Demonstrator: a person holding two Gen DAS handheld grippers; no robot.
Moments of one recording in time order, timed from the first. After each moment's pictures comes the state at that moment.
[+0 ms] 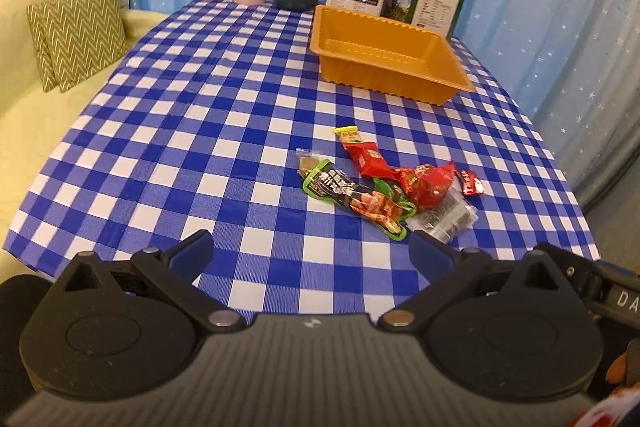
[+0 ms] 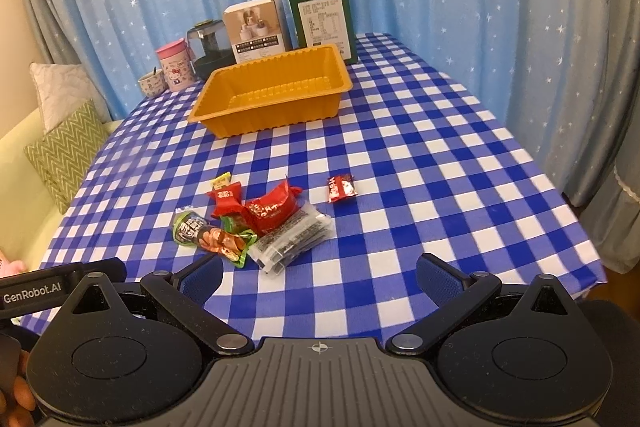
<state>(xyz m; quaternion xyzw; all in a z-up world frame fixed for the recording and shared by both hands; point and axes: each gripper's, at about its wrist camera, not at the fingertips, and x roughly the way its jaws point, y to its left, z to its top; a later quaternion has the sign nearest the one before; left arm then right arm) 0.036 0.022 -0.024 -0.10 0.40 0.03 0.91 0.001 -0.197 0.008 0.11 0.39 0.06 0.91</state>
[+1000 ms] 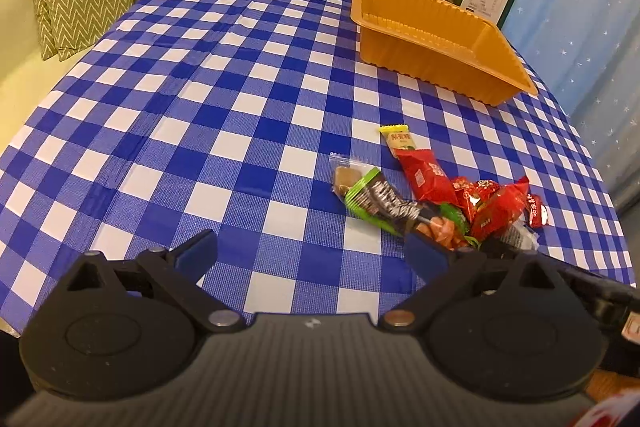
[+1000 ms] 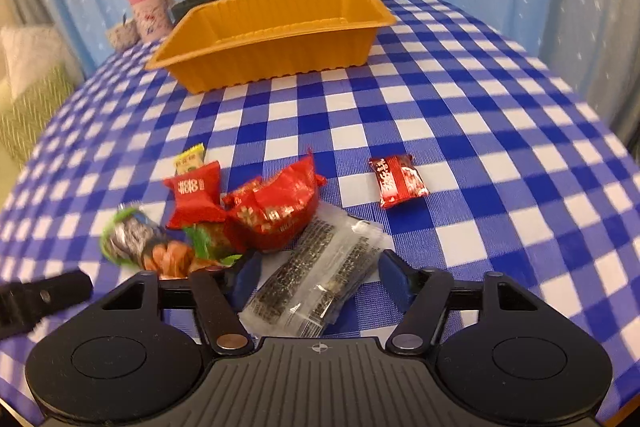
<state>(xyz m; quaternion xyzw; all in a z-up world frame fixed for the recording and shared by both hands) 0.113 0.048 -0.083 -0.12 0.43 0.05 0.89 0.119 -0.140 -0.089 0.07 0.43 0.05 0.90</state>
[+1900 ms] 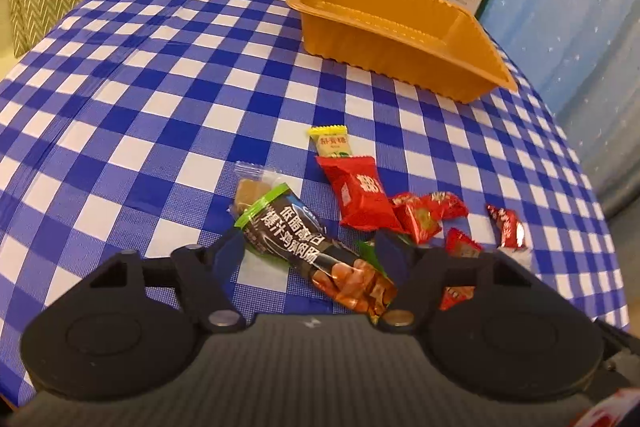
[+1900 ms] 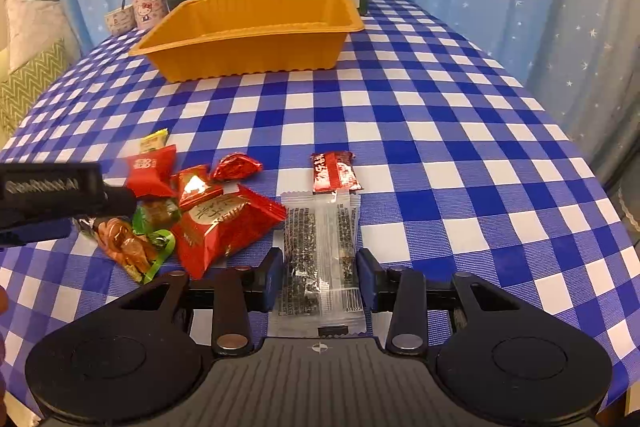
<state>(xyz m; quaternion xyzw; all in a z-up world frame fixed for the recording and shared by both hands) 0.161 -0.005 -0.103 -0.13 0.43 0.03 0.89 0.100 -0.169 -0.091 0.03 0.43 0.04 0.90</state>
